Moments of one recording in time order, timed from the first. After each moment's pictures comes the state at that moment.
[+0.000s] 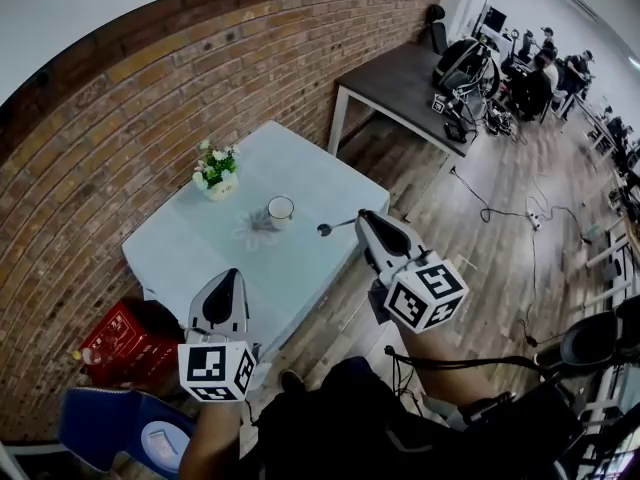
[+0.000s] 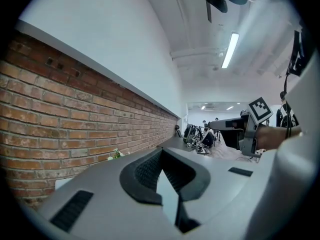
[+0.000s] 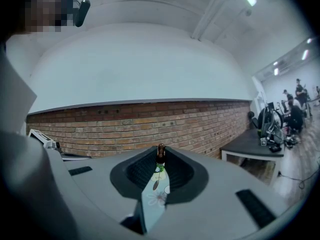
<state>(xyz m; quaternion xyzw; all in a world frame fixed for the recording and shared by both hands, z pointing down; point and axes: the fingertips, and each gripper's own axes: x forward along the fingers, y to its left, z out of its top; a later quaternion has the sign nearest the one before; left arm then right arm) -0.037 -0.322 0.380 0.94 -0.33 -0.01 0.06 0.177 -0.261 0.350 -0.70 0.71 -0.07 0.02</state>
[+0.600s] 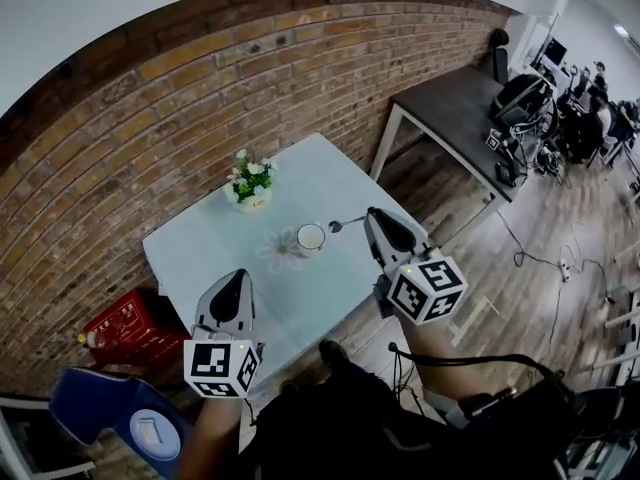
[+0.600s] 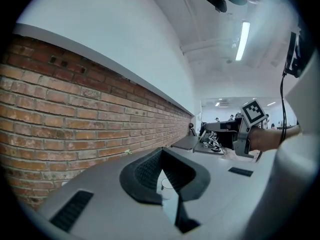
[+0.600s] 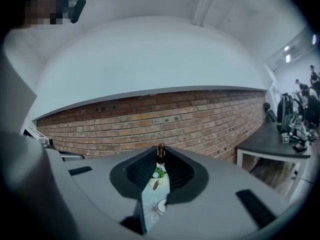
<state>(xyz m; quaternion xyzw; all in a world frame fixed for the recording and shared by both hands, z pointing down) -0.013 -0.399 0.390 0.91 -0.40 0.00 0.06 0.223 -0.389 0.372 -0.65 0.75 -0.09 0.01</state>
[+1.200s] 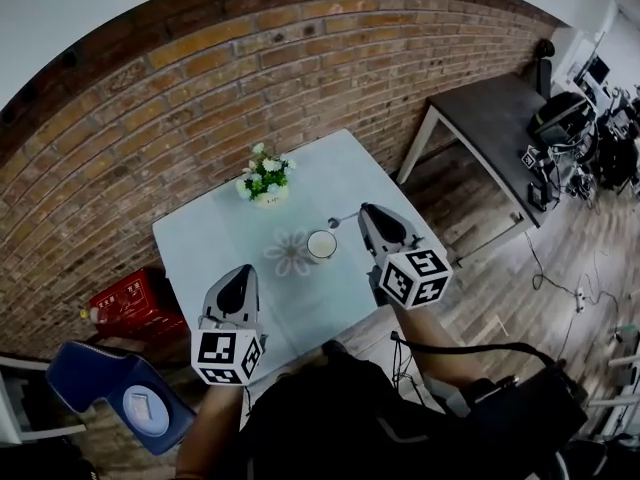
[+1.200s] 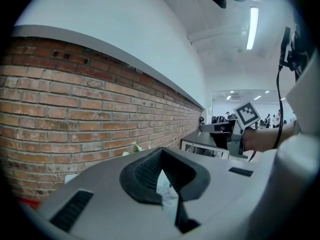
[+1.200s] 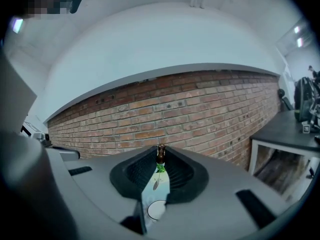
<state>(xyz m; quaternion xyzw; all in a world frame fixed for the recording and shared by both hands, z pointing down) 0.011 -0.437 0.429 0.89 -0.46 0.03 0.07 0.242 -0.475 0.431 -0.59 0.79 -0.12 -0.01</state>
